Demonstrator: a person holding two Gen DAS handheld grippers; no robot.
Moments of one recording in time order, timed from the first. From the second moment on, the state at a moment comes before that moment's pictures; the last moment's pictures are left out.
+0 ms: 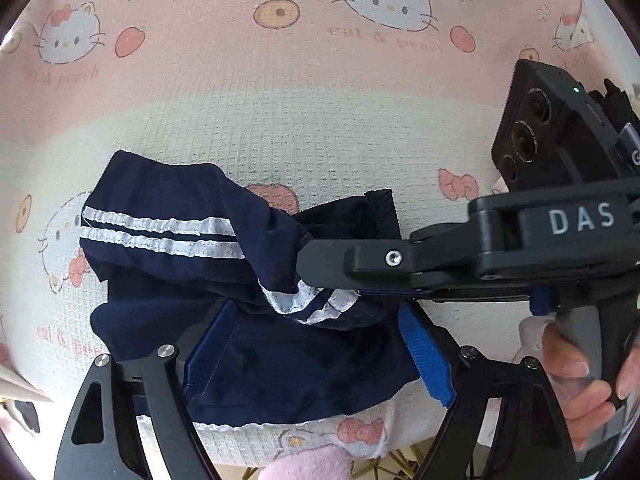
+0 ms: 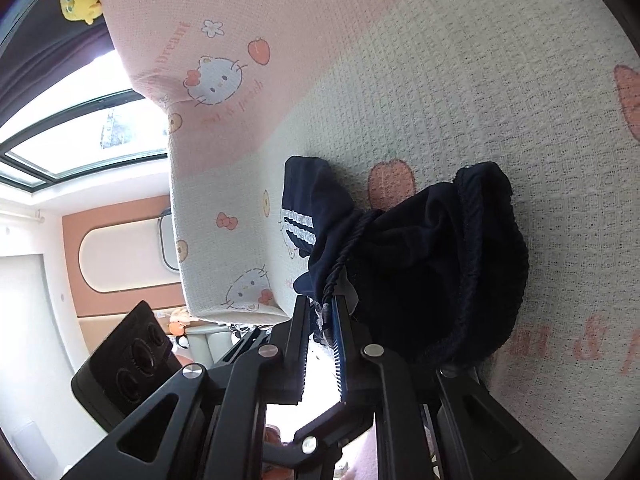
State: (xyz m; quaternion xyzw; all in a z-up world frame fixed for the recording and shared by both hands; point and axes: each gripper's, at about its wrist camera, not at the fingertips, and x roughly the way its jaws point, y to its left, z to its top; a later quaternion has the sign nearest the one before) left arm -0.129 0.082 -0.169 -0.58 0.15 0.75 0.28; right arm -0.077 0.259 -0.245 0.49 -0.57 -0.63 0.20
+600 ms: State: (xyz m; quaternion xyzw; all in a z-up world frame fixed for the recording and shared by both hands) left arm -0.140 0.063 -0.187 -0.60 0.12 0.74 0.29; right arm -0.081 0.250 -0.260 0.52 -0.56 -0.62 0.18
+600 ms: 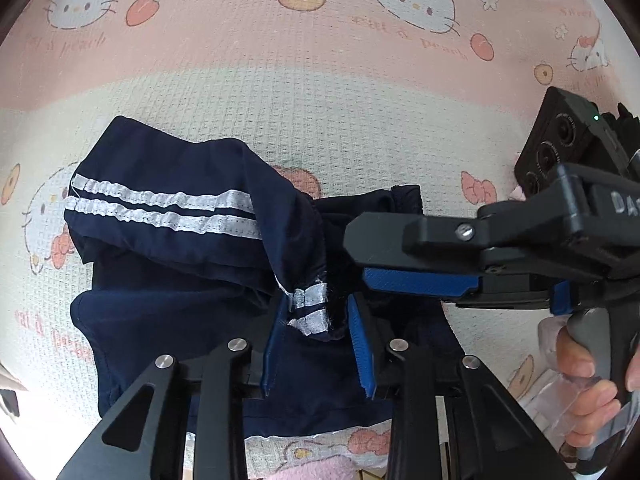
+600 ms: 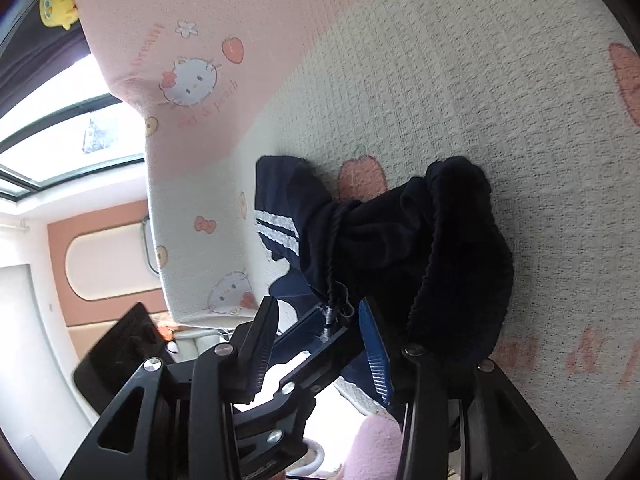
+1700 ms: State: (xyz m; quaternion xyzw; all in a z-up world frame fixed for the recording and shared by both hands) left arm -0.166 0.040 -0.184 -0.63 0.07 0.72 0.28; right arm -0.077 0.245 -0.223 0.46 -0.49 -0.73 0.12
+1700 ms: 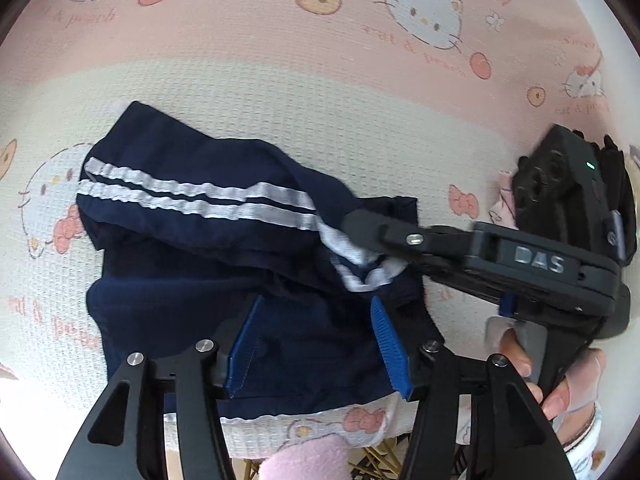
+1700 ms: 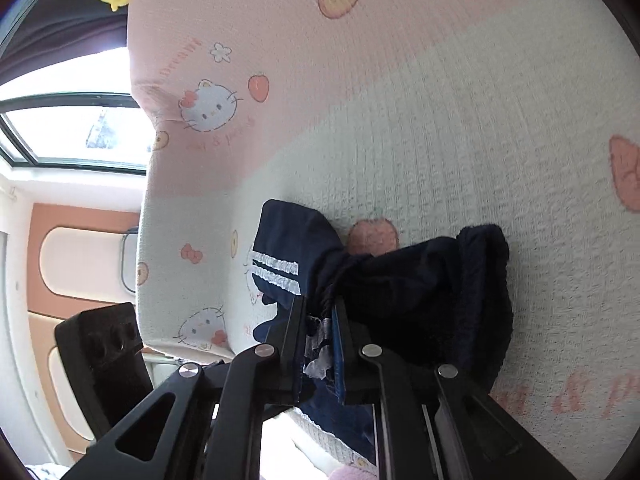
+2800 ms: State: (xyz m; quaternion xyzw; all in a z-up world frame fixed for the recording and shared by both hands) left arm -0.301 -0.070 -0.189 -0.58 0.00 0.78 0.24; right arm -0.102 0.224 -0.212 0.57 -0.34 -0.74 0.06
